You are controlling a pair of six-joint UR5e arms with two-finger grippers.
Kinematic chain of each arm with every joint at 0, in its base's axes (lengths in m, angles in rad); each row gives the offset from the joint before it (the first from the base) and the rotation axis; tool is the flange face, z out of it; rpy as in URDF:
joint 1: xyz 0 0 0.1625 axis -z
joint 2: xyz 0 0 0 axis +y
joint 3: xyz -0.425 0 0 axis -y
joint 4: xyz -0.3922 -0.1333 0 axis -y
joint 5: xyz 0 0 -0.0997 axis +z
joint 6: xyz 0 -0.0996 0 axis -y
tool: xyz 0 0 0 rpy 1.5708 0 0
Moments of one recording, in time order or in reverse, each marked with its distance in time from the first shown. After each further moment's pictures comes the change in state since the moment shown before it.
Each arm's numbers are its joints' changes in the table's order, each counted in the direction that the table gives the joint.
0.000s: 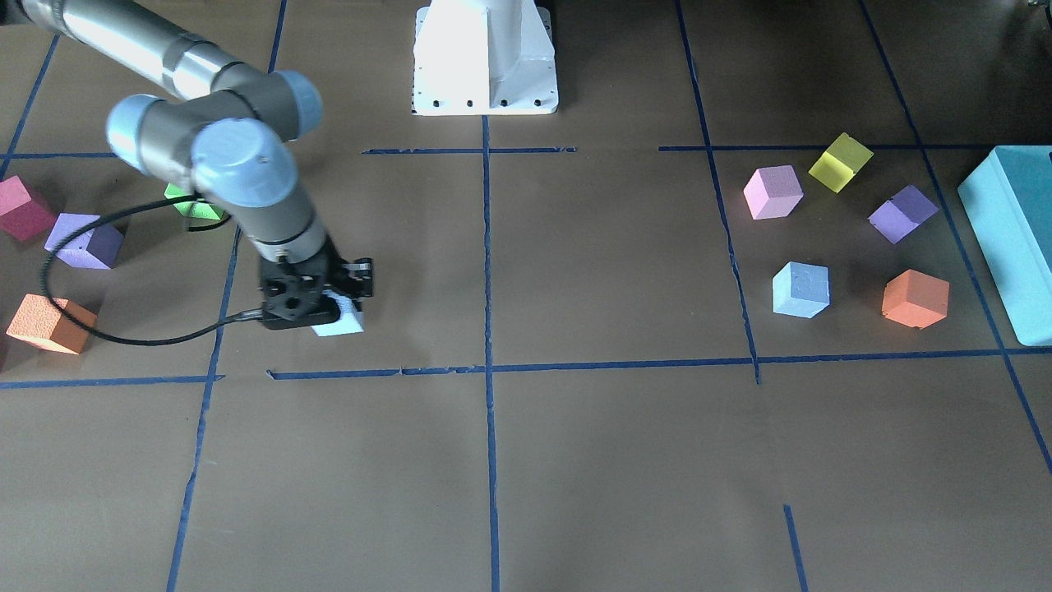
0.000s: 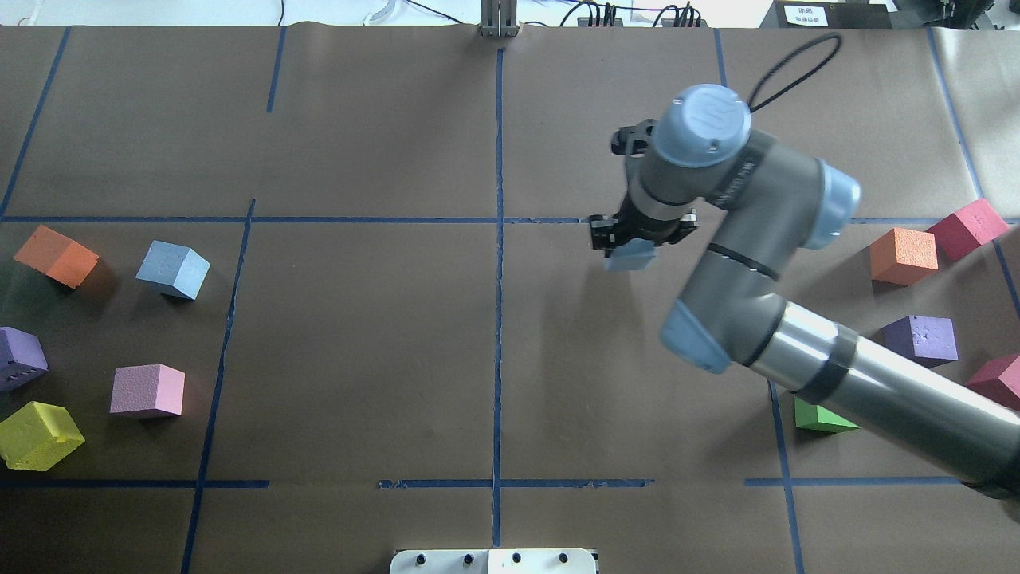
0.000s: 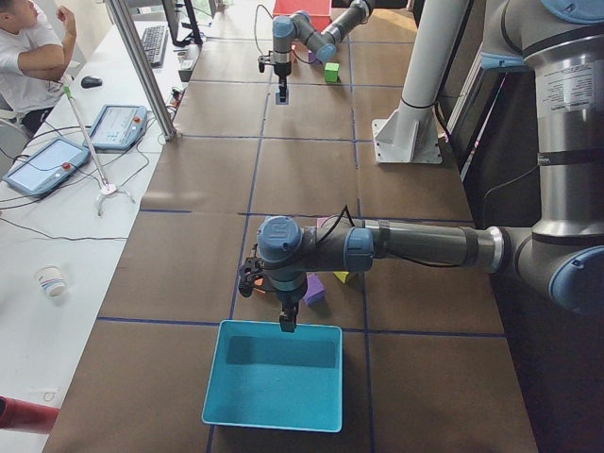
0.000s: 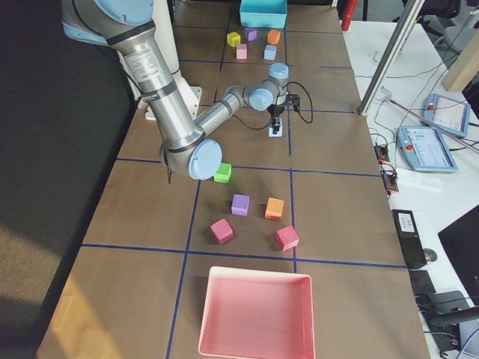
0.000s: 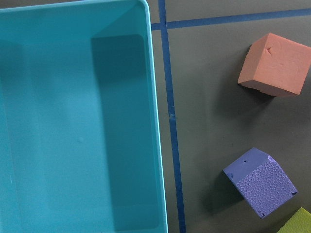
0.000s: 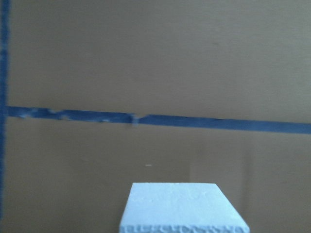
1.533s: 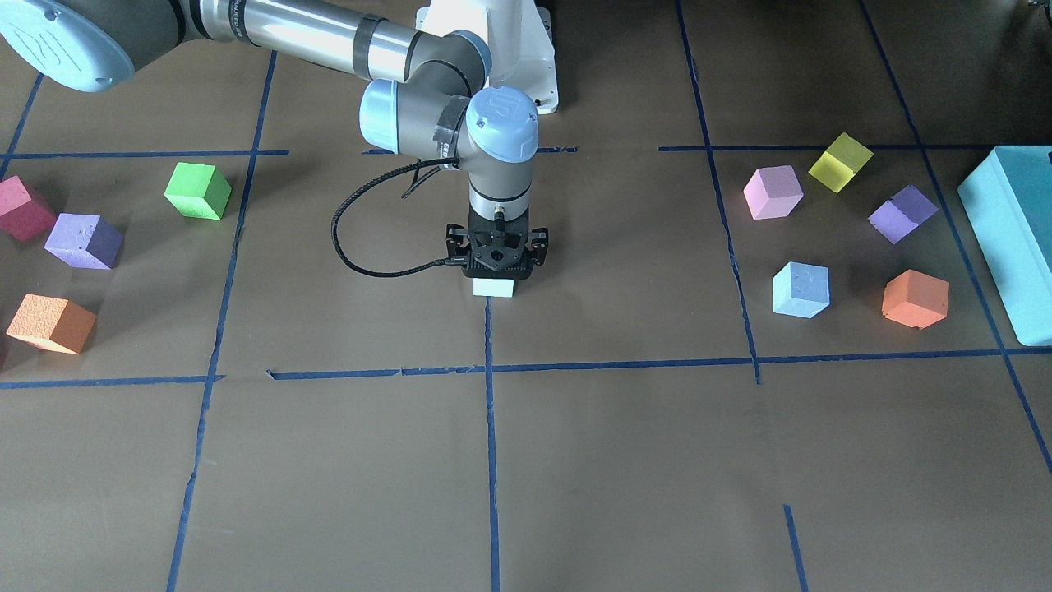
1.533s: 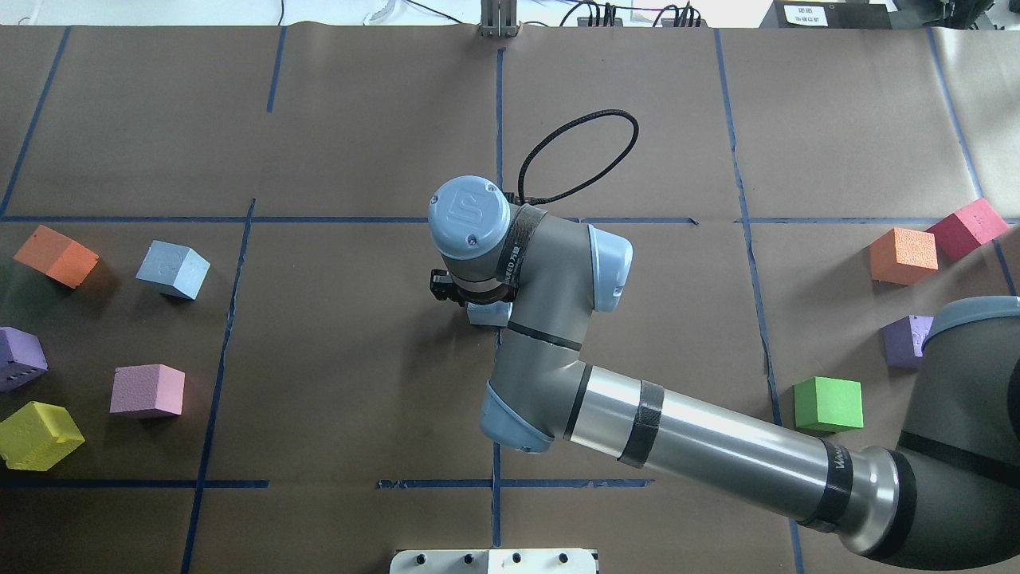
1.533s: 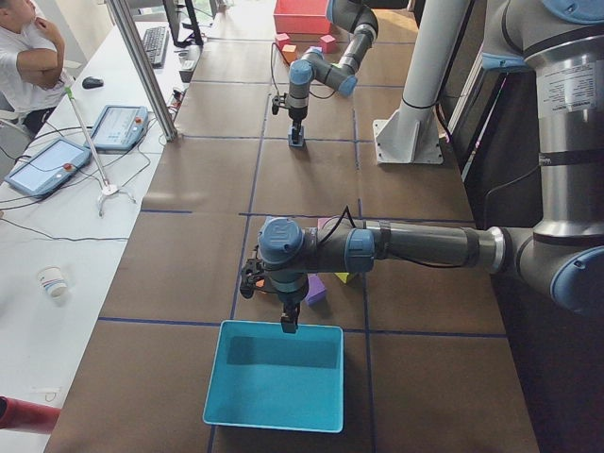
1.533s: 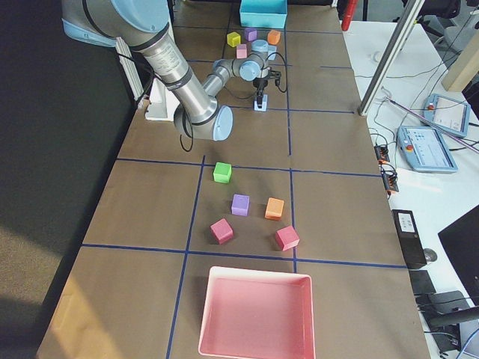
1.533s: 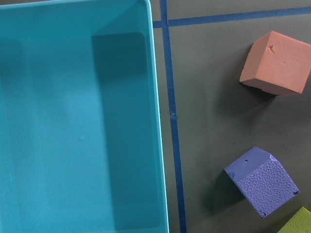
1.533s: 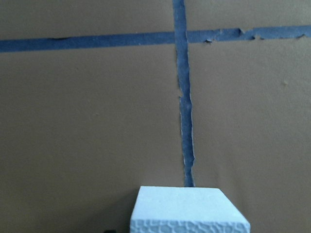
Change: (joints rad) left arm 0.000 -0.001 -0.001 0.000 0.000 0.000; right arm 0.185 -0.249 -0.196 -0.030 0.147 0.235
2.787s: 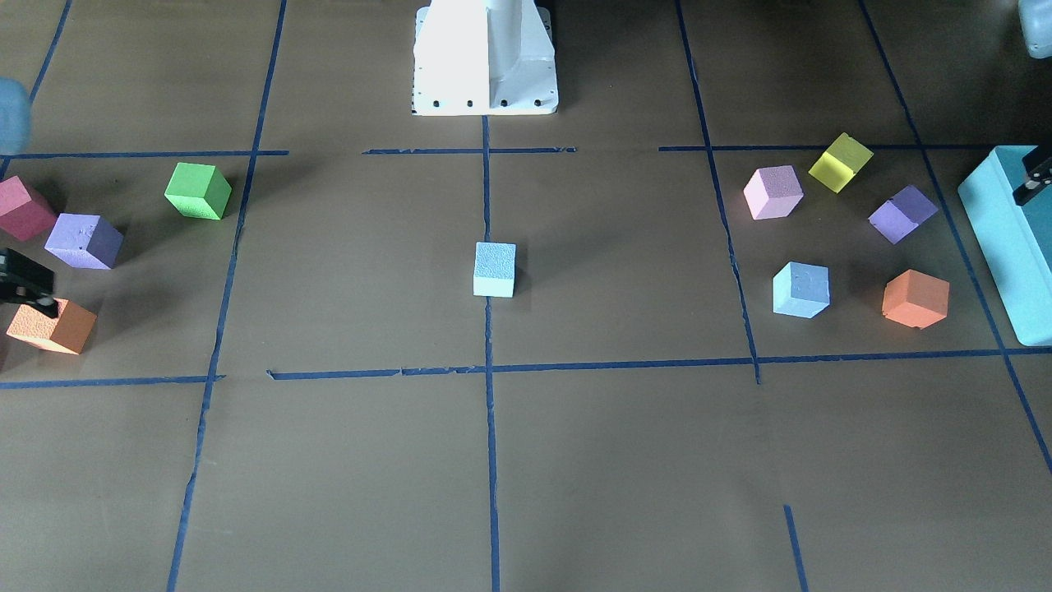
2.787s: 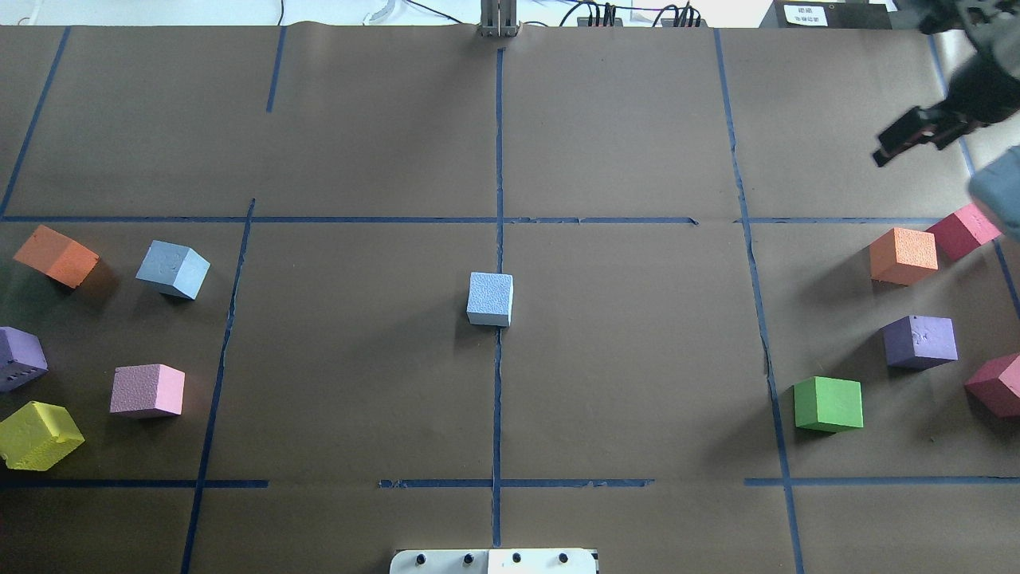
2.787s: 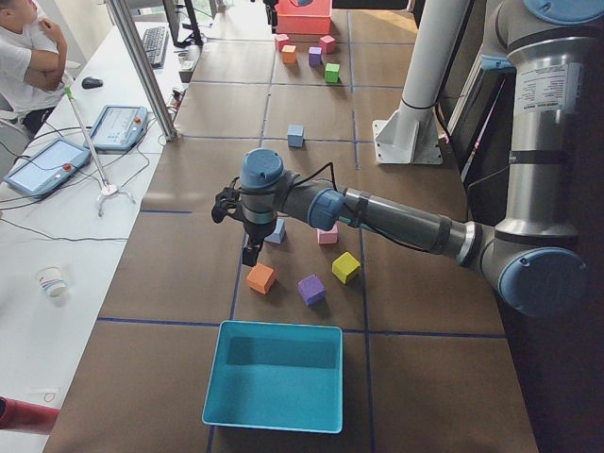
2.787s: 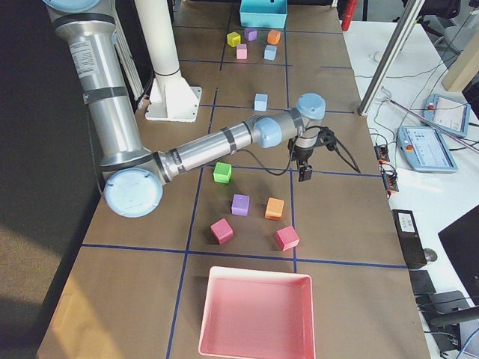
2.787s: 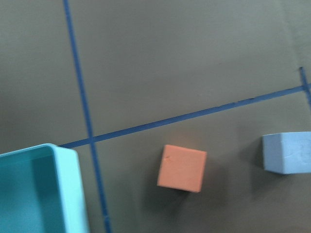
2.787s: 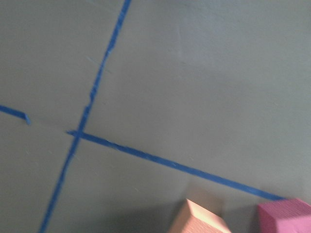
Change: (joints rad) left arm -0.175 0.135 -0.094 -0.248 -0.011 -0.331; right arm -0.823 0.761 0.425 -0.055 -0.485 -1.195
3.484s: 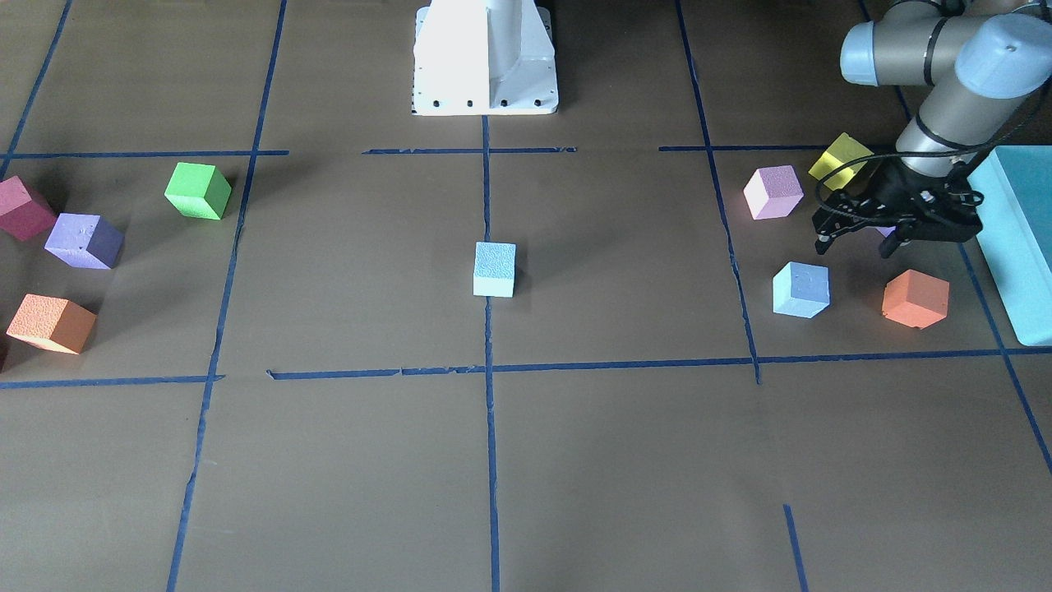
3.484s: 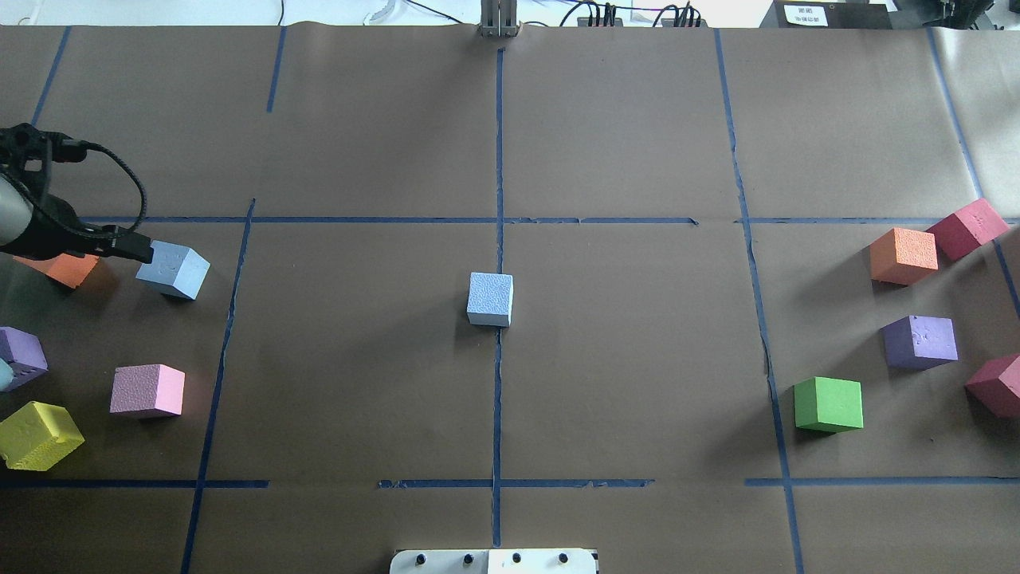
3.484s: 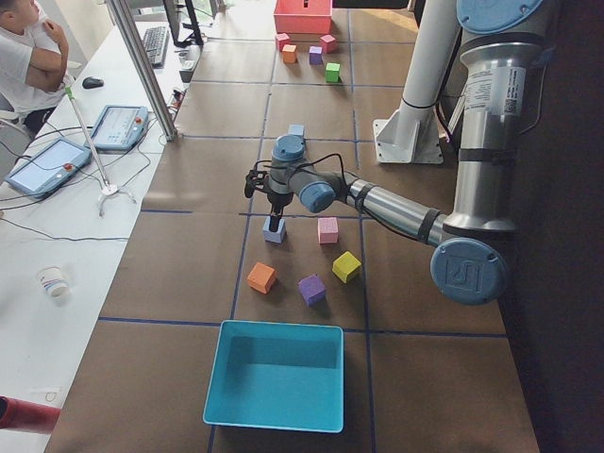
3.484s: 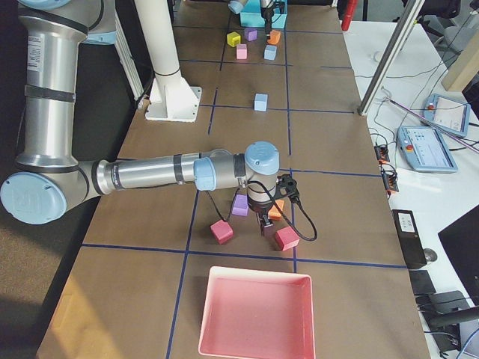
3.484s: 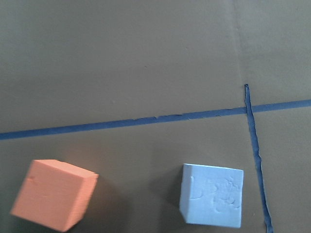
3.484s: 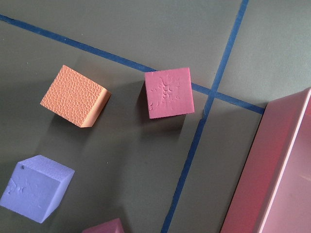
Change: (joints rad) left arm -0.446 0.063 0.044 -0.257 -0.317 -0.606; right arm -0.181 0.299 0.098 0.015 0.008 -0.257
